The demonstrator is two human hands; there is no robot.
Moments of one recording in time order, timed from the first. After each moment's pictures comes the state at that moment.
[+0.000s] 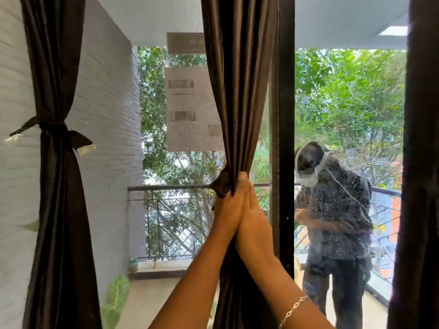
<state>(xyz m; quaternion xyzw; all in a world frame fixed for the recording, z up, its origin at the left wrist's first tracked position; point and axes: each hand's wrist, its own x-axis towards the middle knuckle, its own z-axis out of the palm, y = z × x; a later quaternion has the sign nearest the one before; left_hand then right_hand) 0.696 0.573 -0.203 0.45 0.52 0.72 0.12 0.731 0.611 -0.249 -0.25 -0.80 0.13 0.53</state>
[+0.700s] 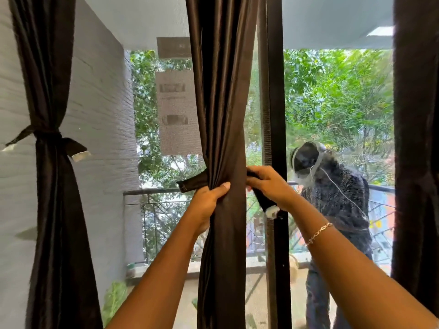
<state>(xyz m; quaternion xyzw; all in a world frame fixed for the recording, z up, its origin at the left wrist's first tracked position) 0.658 0.573 -0.190 0.43 0.50 0.71 0.24 0.767 0.695 -0.169 -0.04 -0.84 0.37 0.40</state>
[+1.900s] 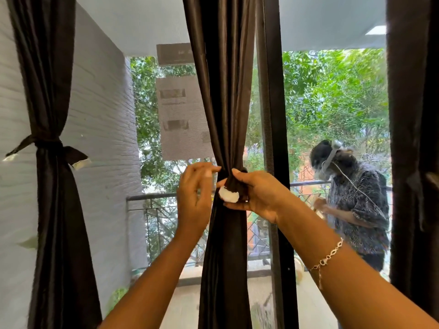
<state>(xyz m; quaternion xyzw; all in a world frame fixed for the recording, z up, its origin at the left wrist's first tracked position) 0.654 0.551 -0.189 0.57 0.42 0.67 -0.23 0.771 0.619 -0.154 -0.12 -0.67 0.66 0.32</state>
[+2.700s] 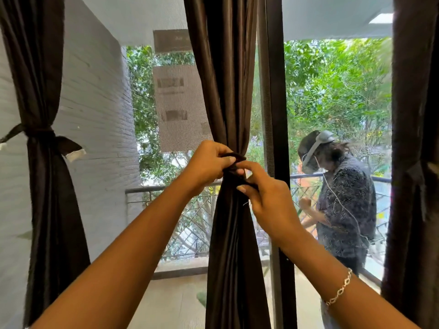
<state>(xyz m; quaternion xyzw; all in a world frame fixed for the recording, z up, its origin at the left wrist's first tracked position) 0.668 0.552 -0.126 0.60 0.61 0.51 0.00 0.785 0.610 -0.199 -0.10 -0.81 0.10 0.57</state>
